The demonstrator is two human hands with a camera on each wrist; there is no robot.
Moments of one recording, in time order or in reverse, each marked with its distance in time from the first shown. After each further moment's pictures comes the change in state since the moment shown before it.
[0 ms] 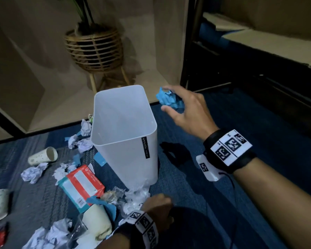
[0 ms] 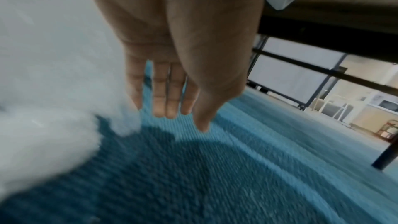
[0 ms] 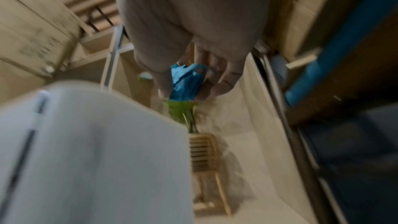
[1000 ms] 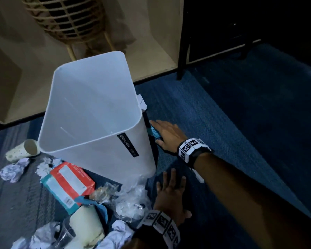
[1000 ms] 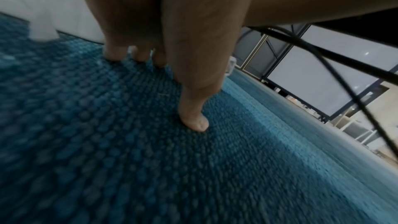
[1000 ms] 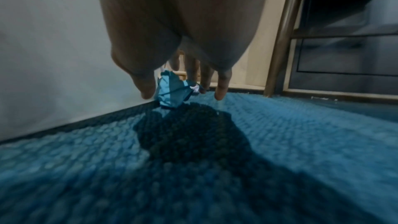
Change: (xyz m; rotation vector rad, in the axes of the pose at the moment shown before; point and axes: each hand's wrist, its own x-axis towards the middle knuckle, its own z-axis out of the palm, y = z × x) left_hand 0.068 0.013 0.032 -0.183 -0.218 -0.153; right_hand -0.068 0.163 0.177 -0.365 -0.758 0.177
